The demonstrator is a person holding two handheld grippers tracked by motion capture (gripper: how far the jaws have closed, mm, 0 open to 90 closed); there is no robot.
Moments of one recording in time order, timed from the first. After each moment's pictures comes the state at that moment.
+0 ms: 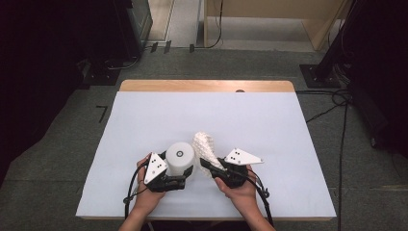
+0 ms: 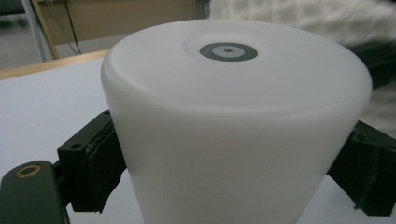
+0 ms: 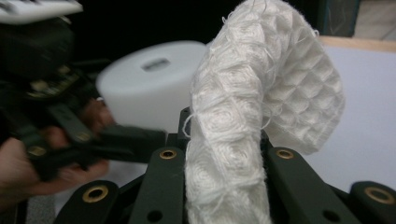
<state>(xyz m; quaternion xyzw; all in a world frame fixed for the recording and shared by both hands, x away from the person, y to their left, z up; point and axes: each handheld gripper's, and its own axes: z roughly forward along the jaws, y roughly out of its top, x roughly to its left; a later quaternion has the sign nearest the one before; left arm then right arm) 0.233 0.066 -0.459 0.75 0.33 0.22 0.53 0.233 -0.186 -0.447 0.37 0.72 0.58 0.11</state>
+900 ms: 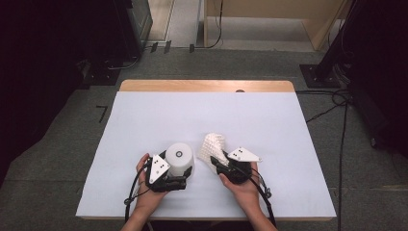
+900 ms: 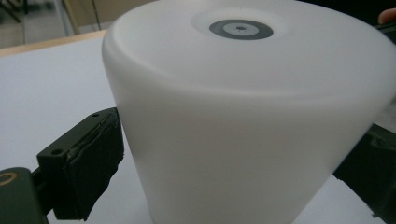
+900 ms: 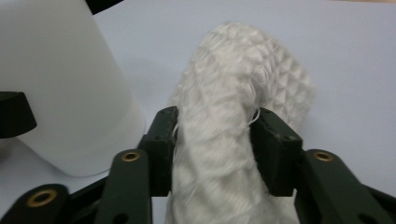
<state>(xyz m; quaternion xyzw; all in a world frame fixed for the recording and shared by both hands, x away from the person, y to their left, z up) 0.236 0.061 -0.477 0.75 0.38 0.24 0.49 0.251 -0.200 -0.484 0.45 0.72 0.49 0.17</state>
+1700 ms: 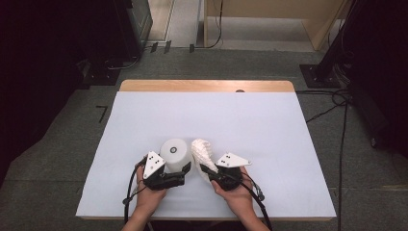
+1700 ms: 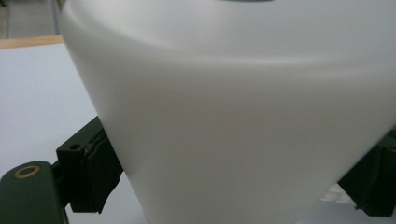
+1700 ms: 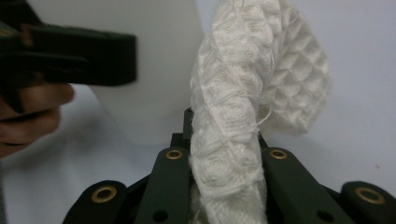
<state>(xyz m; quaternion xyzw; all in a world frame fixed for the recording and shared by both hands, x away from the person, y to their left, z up) 0.236 0.067 -0.458 0.73 0.39 0.20 0.52 0.235 -0.172 -0.474 0.39 0.76 0.50 0.12</state>
